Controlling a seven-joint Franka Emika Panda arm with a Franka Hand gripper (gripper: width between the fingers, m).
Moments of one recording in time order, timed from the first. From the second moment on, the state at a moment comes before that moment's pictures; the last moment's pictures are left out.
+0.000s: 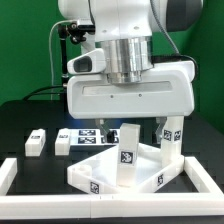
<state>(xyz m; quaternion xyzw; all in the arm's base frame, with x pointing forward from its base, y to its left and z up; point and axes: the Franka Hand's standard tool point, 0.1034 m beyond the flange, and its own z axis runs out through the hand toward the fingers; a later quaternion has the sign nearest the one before) 0.638 0.000 0.108 -0.97 0.21 -0.02 0.06</state>
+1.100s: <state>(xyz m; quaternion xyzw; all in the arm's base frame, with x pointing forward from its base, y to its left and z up) 0.635 -0.033 0.104 -0.72 0.69 0.02 0.07</state>
